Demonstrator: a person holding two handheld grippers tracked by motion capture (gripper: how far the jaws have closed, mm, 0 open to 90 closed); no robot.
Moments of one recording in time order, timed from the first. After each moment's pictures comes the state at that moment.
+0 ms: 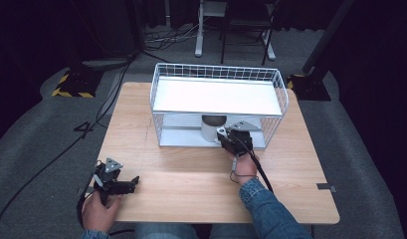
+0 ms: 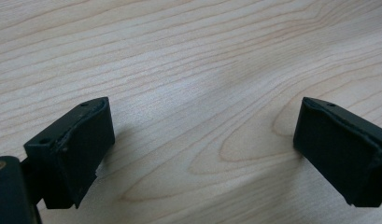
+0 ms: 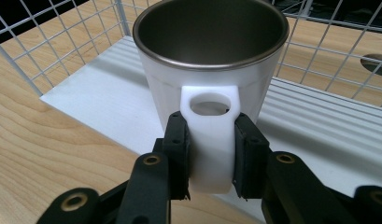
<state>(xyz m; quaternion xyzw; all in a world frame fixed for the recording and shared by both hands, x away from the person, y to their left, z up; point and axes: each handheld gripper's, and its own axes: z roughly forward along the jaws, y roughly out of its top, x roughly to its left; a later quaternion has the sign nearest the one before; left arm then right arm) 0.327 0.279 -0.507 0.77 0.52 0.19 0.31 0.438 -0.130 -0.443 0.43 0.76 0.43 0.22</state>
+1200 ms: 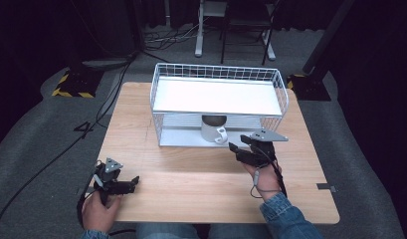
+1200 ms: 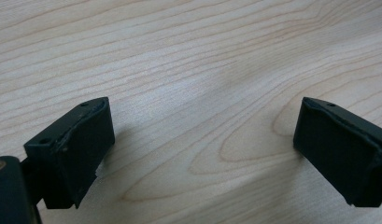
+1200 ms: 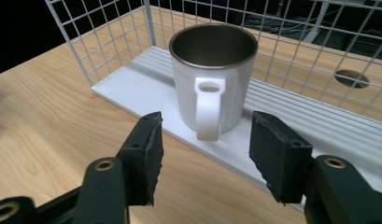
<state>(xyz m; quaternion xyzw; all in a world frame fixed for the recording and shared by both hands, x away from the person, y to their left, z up) 0.327 0.279 -0.507 0.77 0.52 0.19 0.31 0.380 -0.178 -0.400 0.40 0.77 0.46 0.21</state>
